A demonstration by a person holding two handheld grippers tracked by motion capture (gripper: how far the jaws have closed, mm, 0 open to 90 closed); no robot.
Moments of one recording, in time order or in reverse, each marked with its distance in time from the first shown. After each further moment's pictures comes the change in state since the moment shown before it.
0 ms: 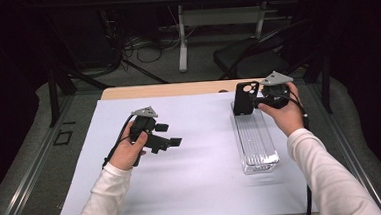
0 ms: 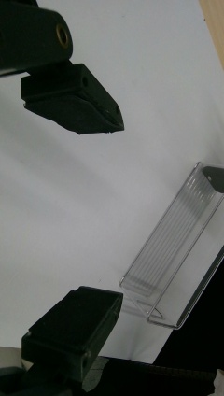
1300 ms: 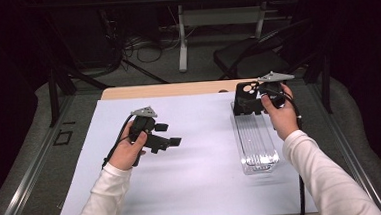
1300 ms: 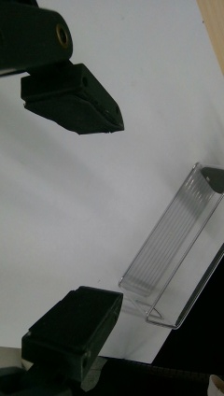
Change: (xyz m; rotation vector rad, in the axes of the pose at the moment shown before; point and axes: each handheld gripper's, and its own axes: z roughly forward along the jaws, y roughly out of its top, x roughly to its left) left arm 0.001 0.000 -0.002 -0.003 0.001 0.002; right arm 0.016 0.008 0.000 0.013 0.154 0.223
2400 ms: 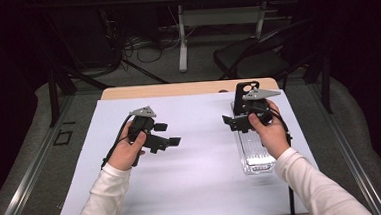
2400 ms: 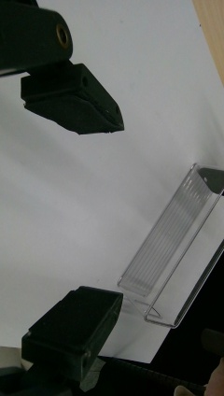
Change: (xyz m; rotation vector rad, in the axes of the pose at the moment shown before) left arm -0.001 0.000 -0.003 -0.009 0.002 0.001; right arm 0.062 -0.020 -0.013 0.001 0.166 -0.040
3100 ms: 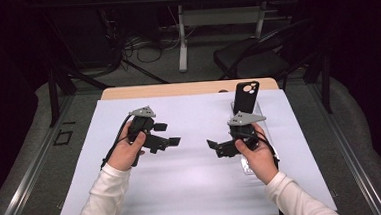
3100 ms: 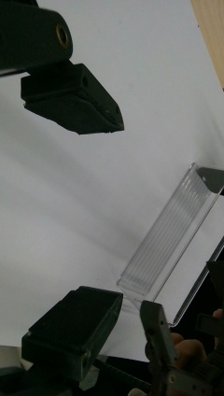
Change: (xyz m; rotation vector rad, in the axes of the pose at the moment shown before) left arm -0.001 0.000 -0.002 -0.001 0.002 0.004; right arm 0.061 -0.037 0.002 -0.009 0.115 -0.037
